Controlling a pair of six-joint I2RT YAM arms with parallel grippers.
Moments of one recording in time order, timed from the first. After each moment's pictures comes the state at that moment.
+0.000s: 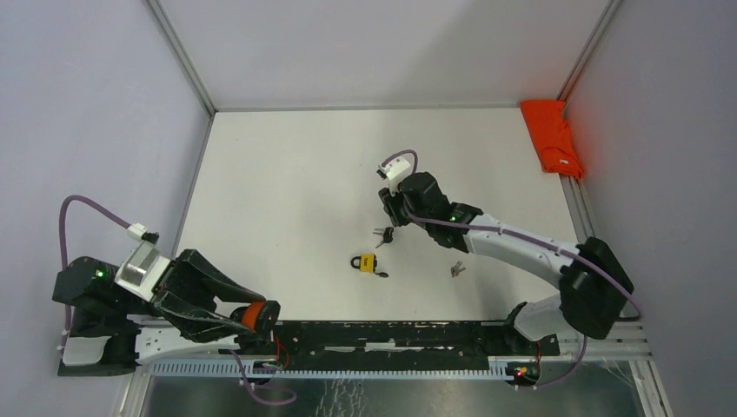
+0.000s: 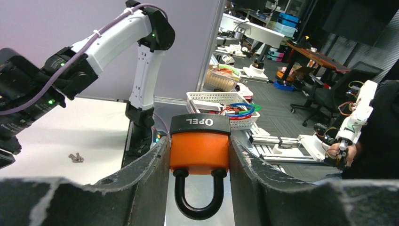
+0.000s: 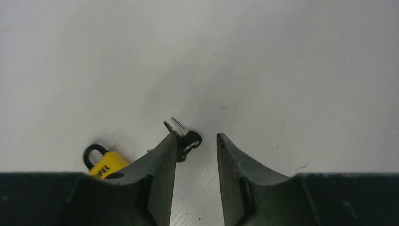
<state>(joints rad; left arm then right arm) -1.36 0.26 1.16 -0.60 0.30 -0.34 0.86 1.41 0.96 -0.07 0.20 0.06</state>
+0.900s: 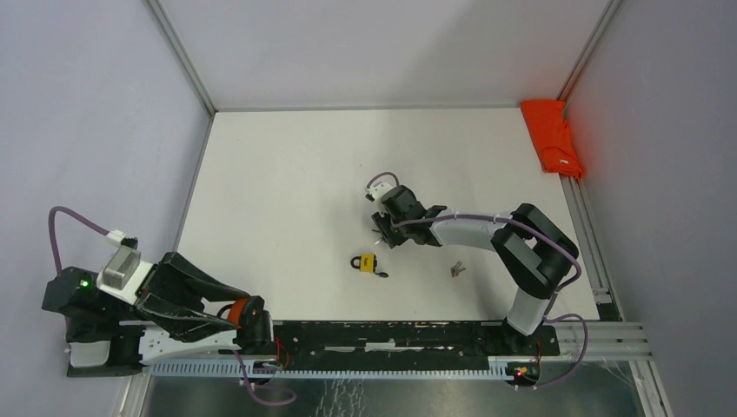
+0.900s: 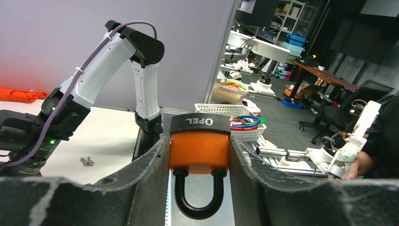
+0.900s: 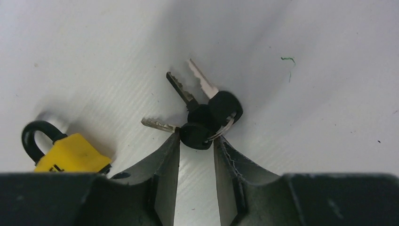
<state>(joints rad) -1.37 0.12 1.10 -0.61 0.22 -0.34 0.81 1.76 0.95 -0.09 0.04 0.11</state>
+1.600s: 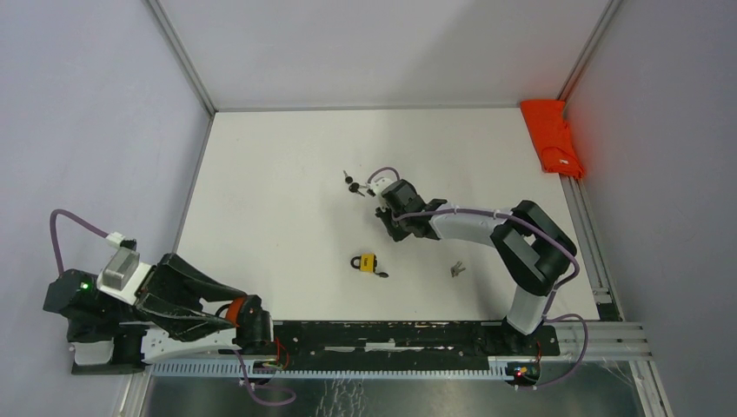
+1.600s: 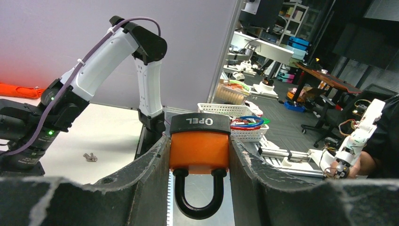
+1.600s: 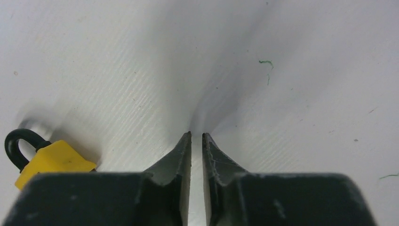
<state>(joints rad) -1.39 0.07 1.07 -0.63 0.17 -0.33 0.78 1.78 1.00 -0.13 0.06 0.10</state>
